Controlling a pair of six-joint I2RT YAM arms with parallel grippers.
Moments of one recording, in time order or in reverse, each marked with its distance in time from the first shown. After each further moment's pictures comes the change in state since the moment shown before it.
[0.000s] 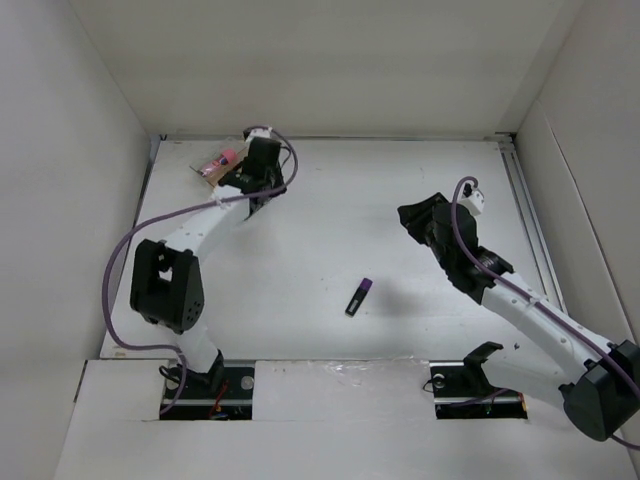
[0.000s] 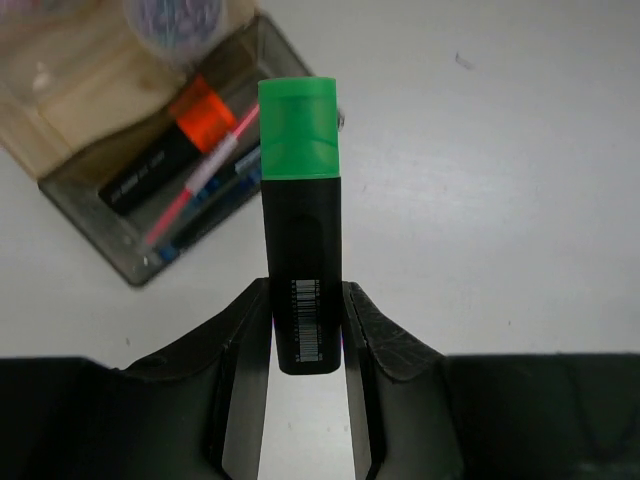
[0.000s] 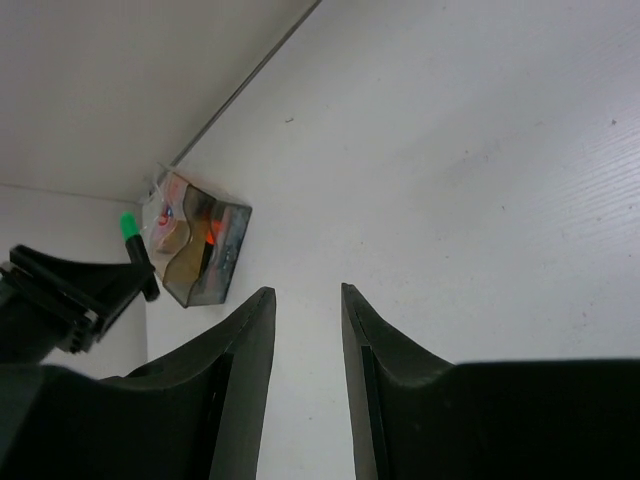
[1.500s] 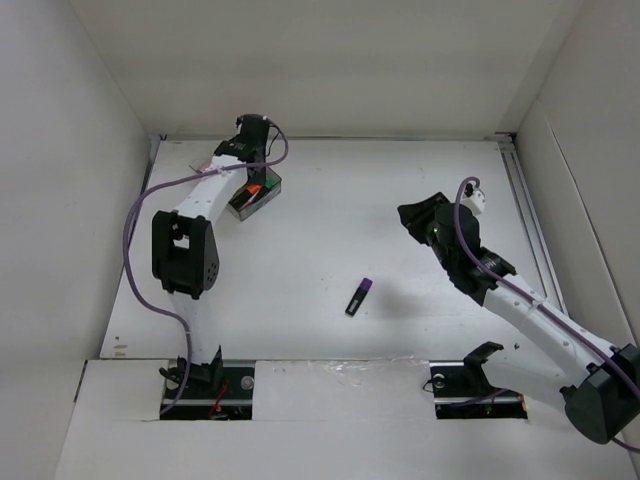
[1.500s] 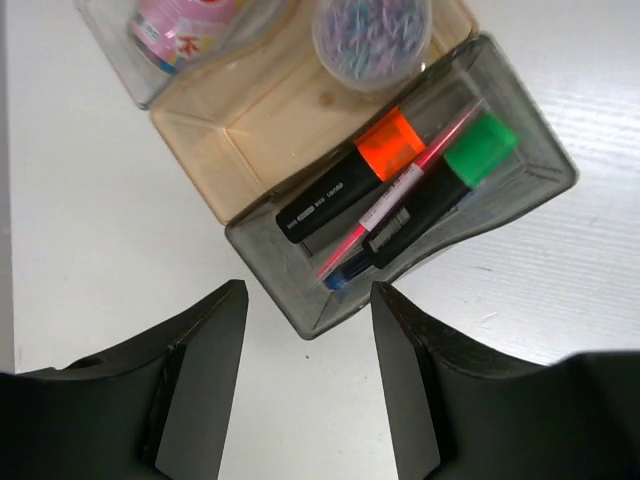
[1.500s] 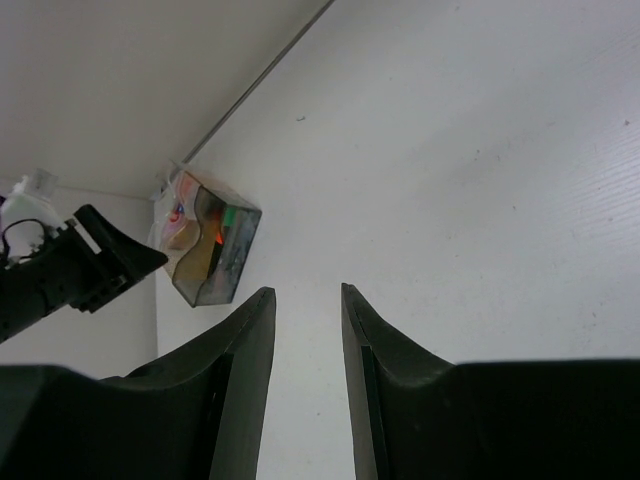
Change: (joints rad) left arm 0.141 0.308 0.411 -0.341 -0.122 0.275; right arm -0.001 -0.021 0.000 0.001 -0.014 0.000
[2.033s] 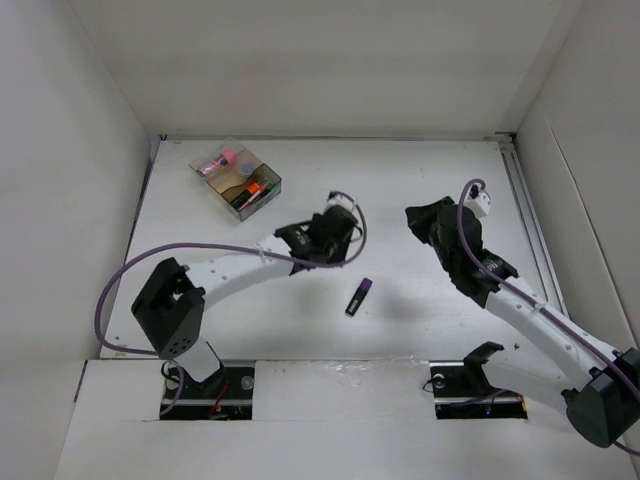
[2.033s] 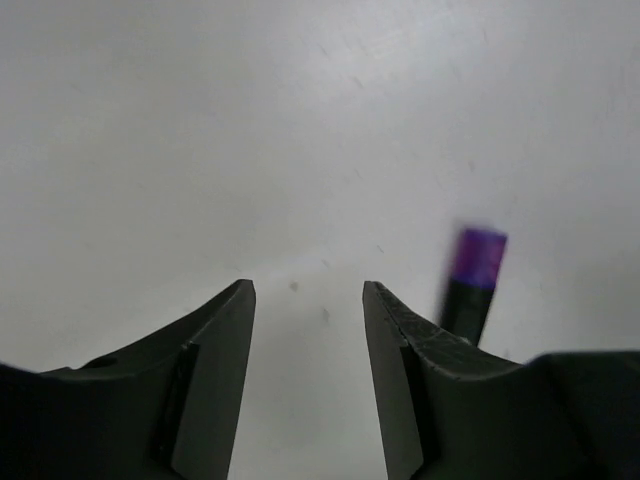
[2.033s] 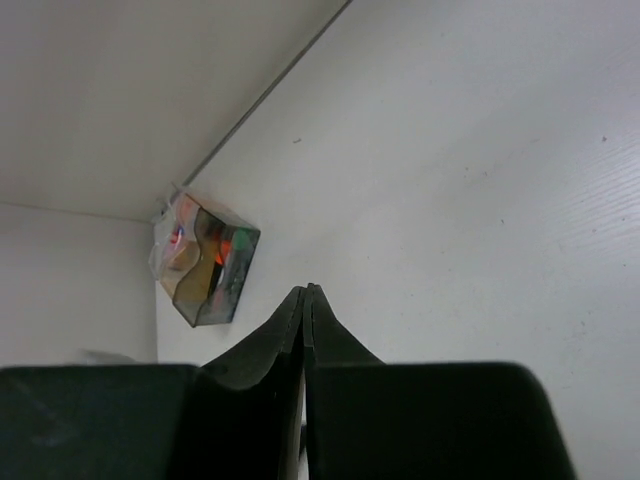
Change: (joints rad) left arm -0.614 -0.401 -0.537 0.230 0.066 -0.221; right arm 0.000 -0.012 -0.006 0.002 0.045 0.004
